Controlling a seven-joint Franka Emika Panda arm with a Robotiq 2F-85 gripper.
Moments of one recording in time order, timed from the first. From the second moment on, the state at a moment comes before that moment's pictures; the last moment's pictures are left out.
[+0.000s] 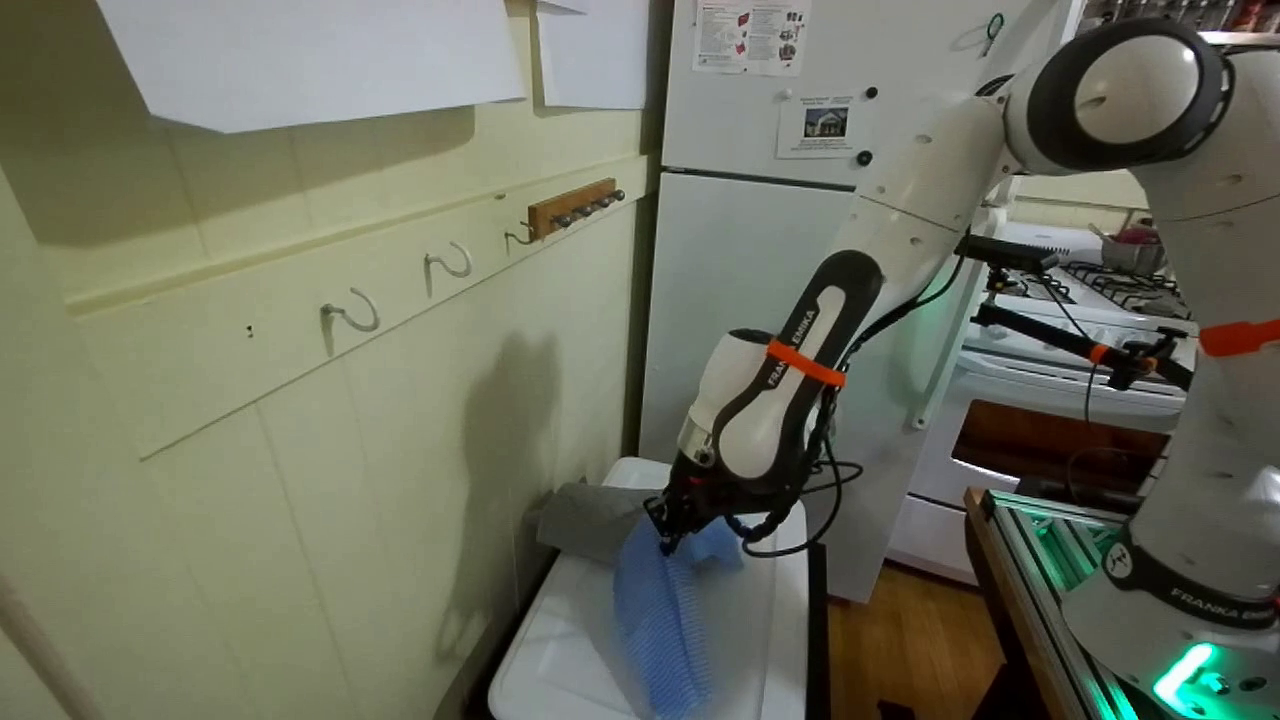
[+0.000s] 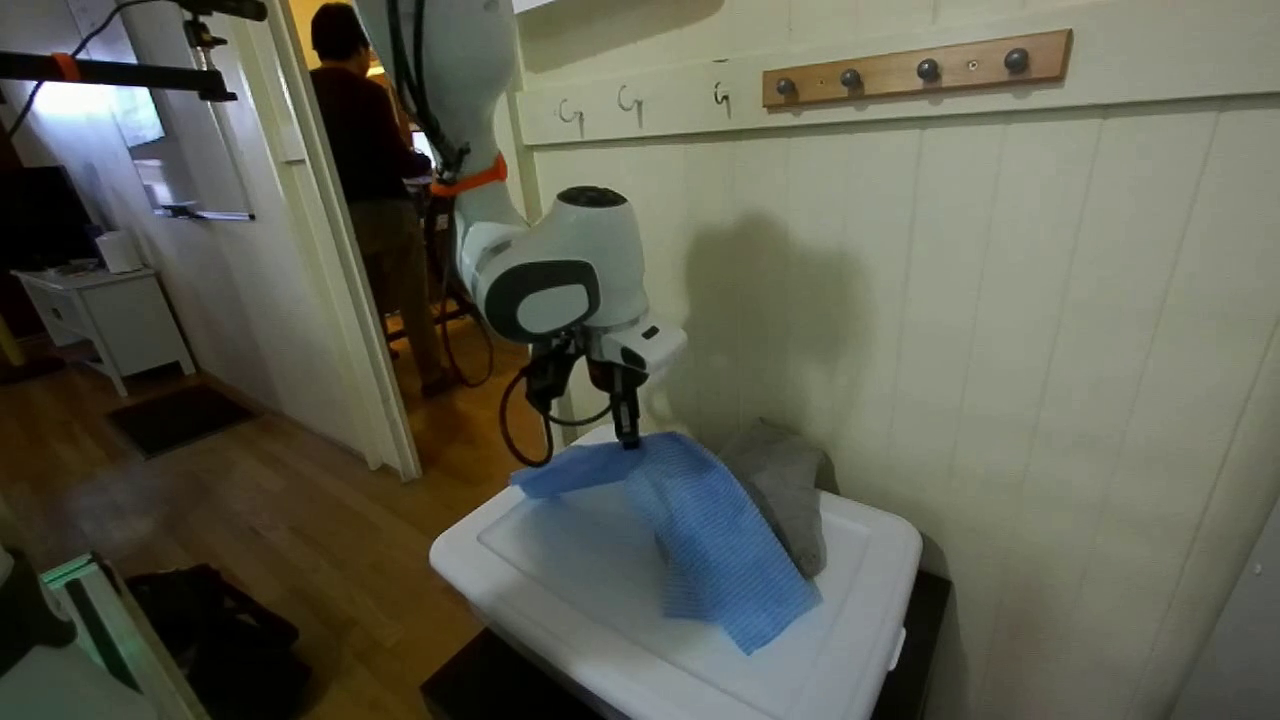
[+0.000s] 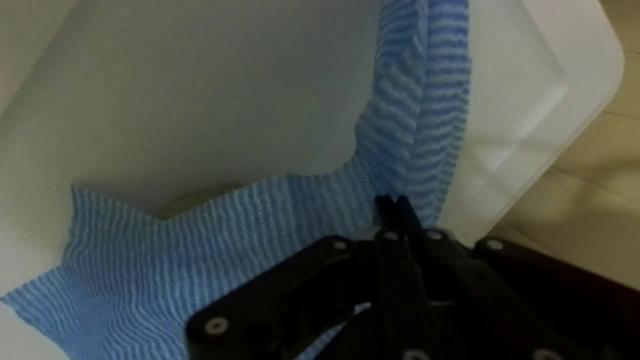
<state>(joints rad) -0.24 0.59 0.22 -2.30 0.37 3.10 0.41</state>
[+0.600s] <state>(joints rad) -0.20 0.25 0.22 -2.48 0.38 3.10 0.40</state>
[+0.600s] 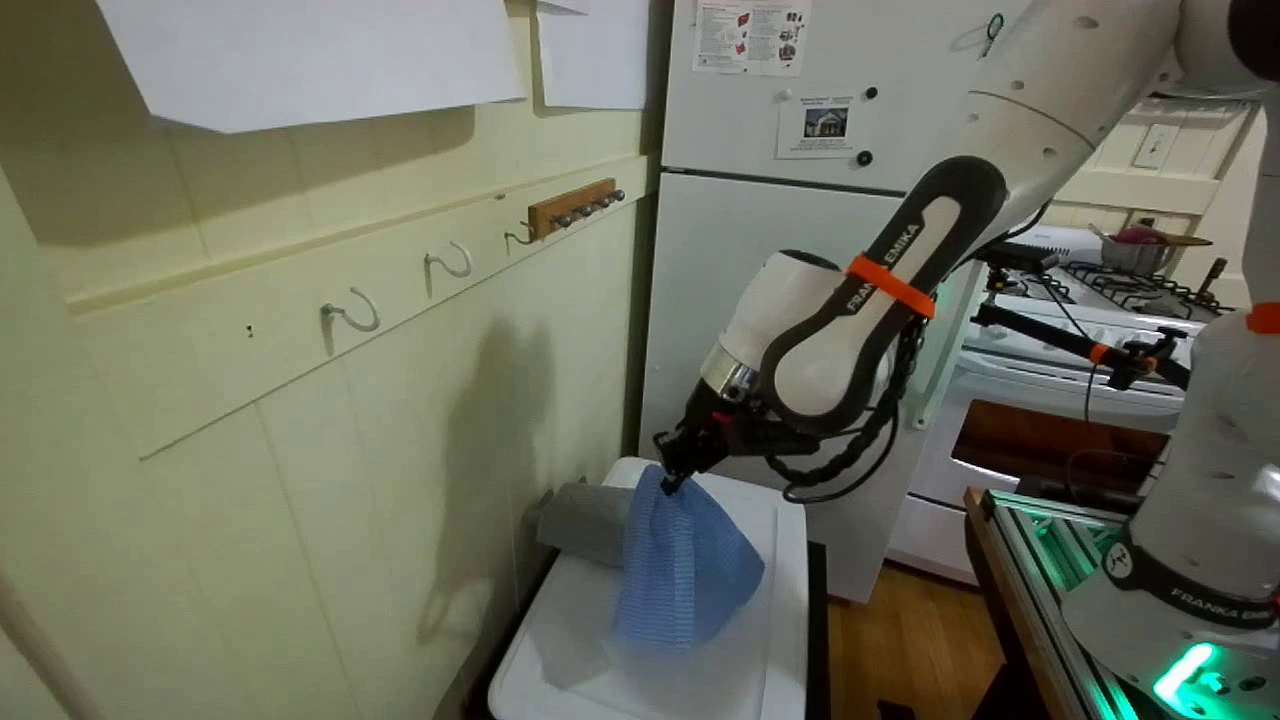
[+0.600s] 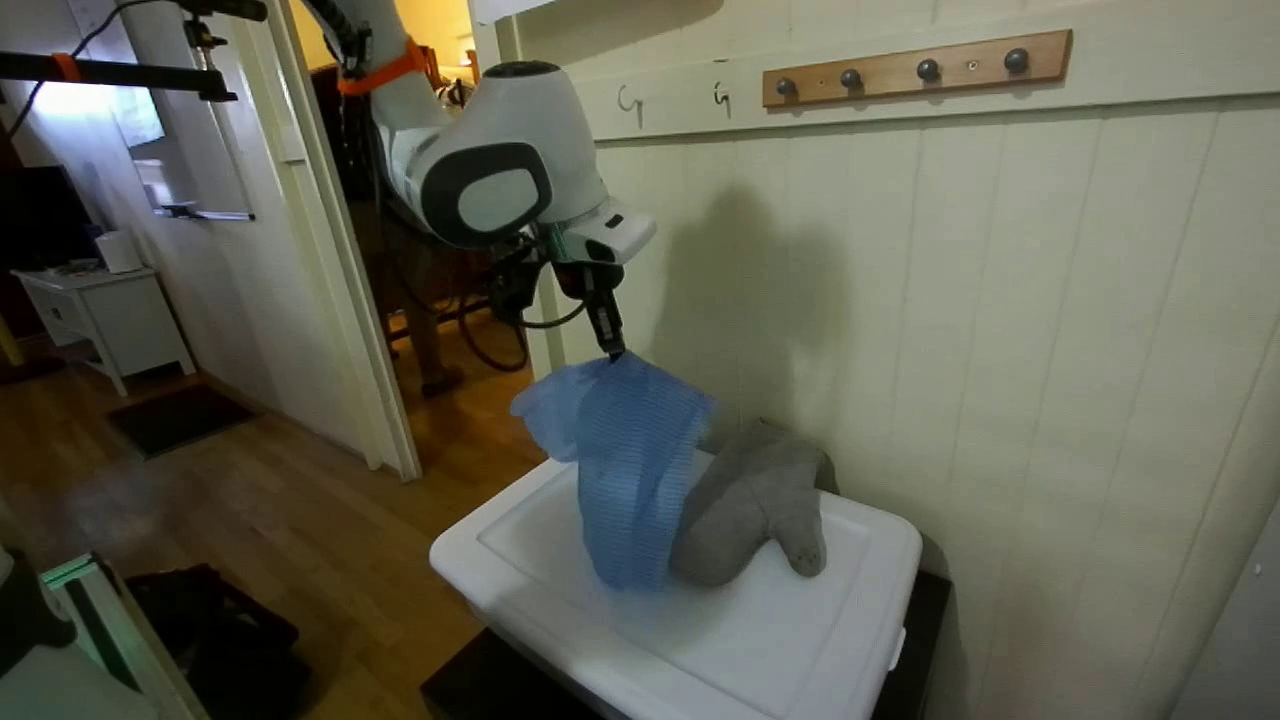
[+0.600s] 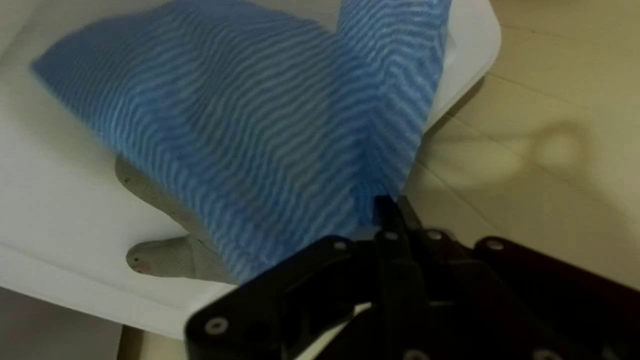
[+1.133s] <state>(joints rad) -0.25 0.07 0.33 -2.48 0.44 3.12 0.32</state>
